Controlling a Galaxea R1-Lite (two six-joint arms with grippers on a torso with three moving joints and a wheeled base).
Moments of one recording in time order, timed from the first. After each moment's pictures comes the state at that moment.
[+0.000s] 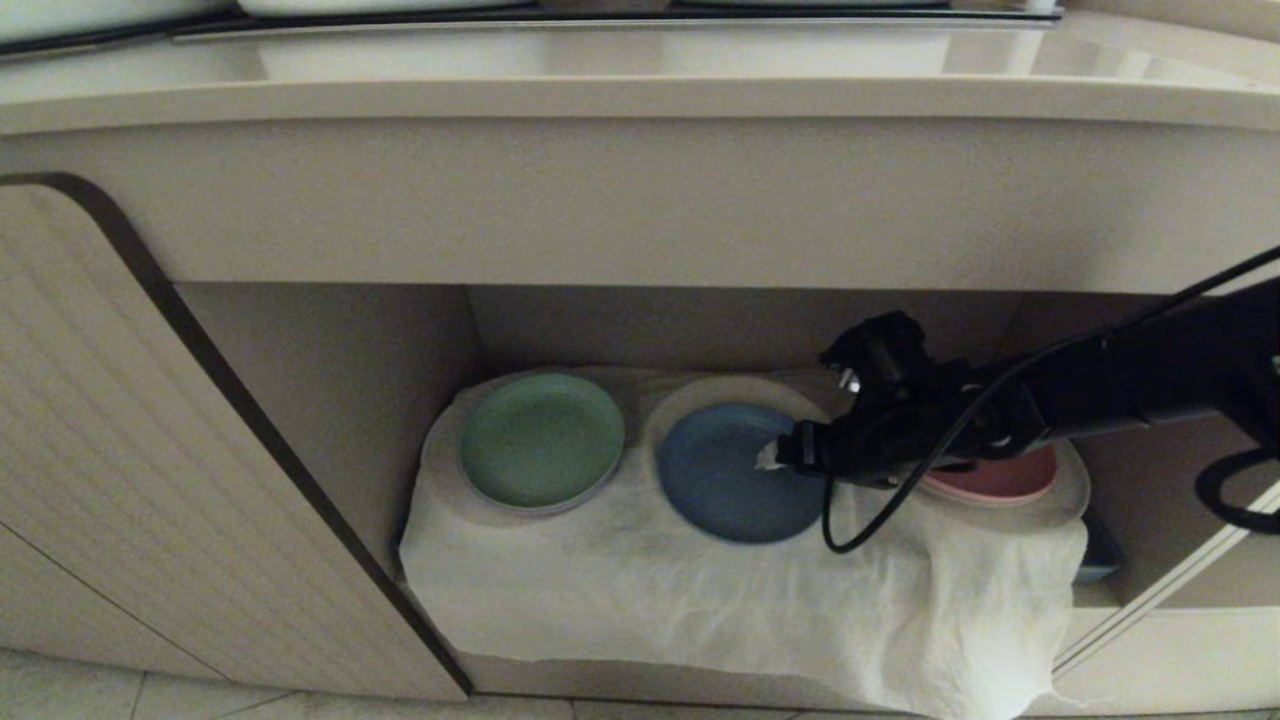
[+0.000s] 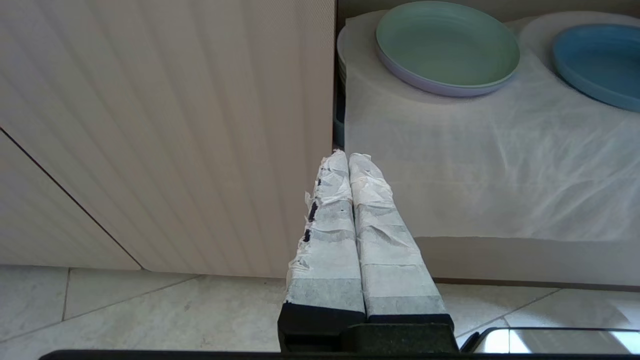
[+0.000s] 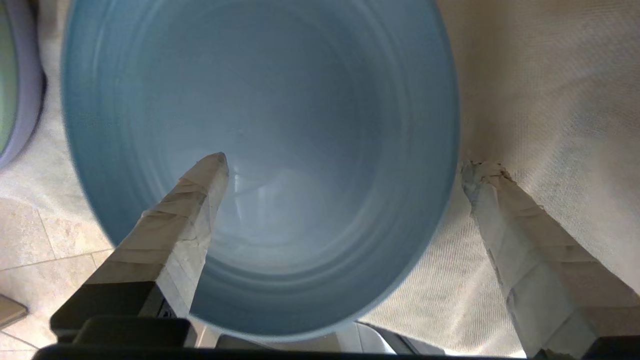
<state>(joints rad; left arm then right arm) 0.00 0.00 0.00 0.02 -0.01 -0.01 0.41 2.11 -1.32 0.04 0.08 0.41</state>
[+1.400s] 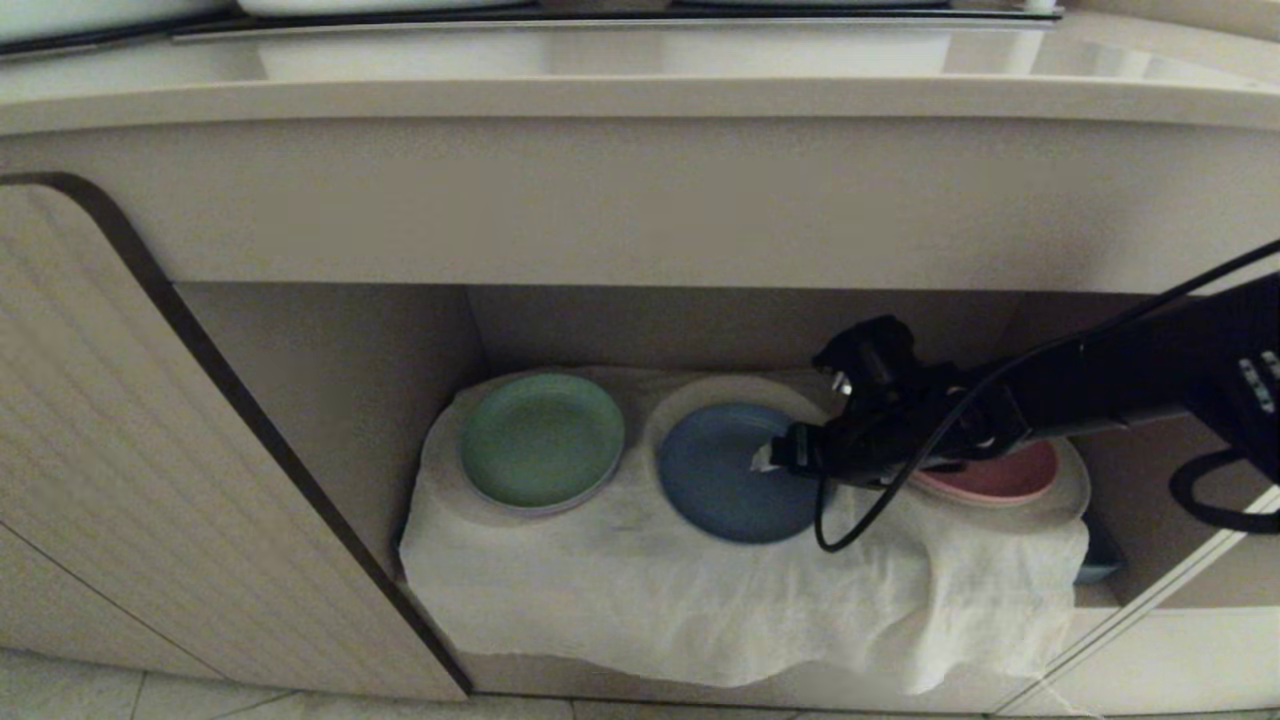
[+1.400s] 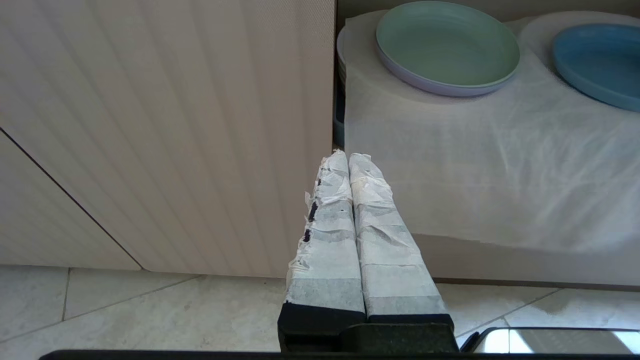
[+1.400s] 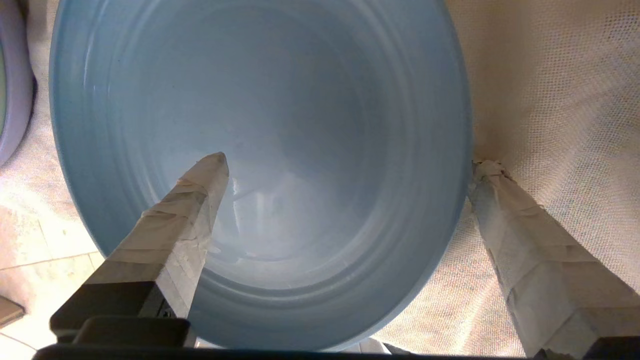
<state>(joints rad) 0.00 0.00 0.00 0.02 -0.01 -0.01 0.41 2.14 -1.35 0.04 0.08 0.41</state>
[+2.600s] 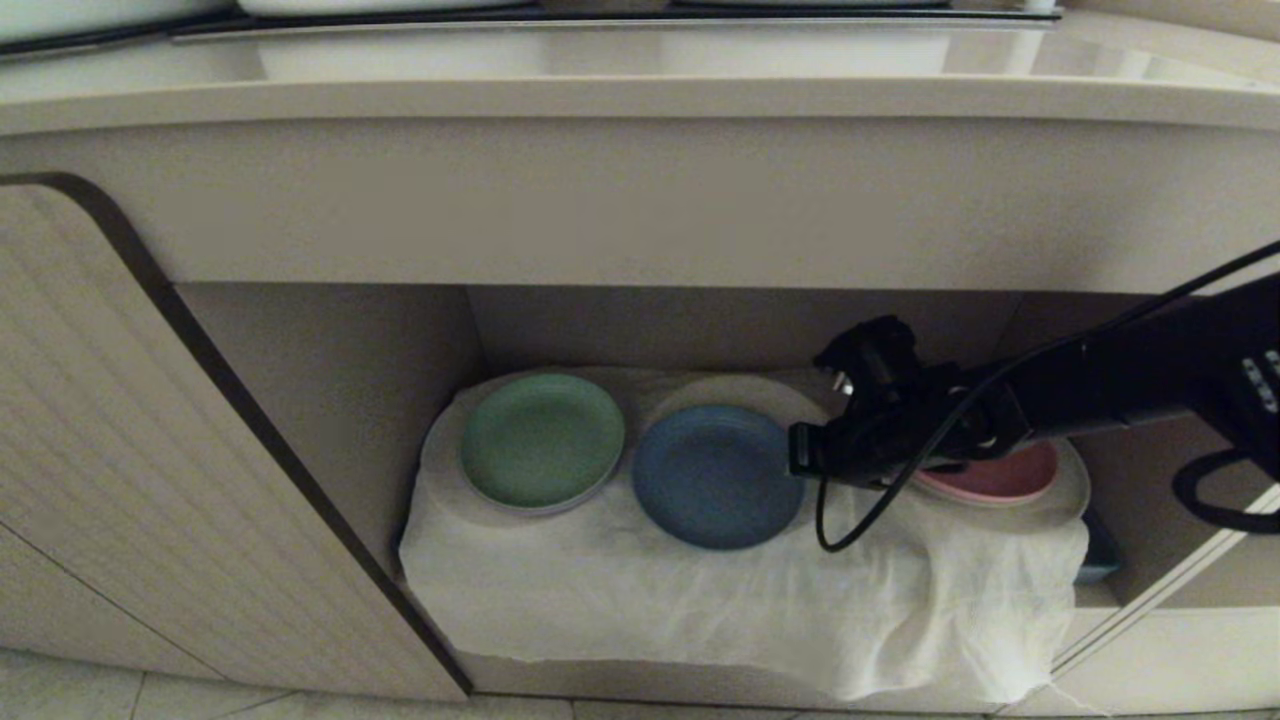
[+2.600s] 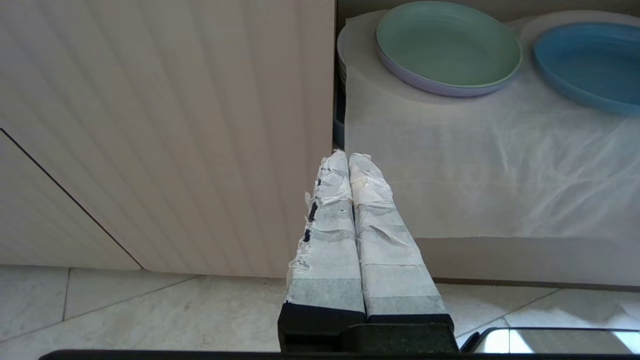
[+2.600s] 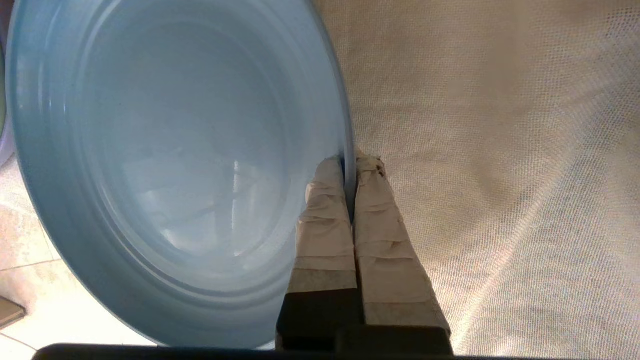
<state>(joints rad) 0.00 0.00 0.00 0.02 -0.01 -0.01 0.41 2.14 -1.35 0.05 0.08 0.41</state>
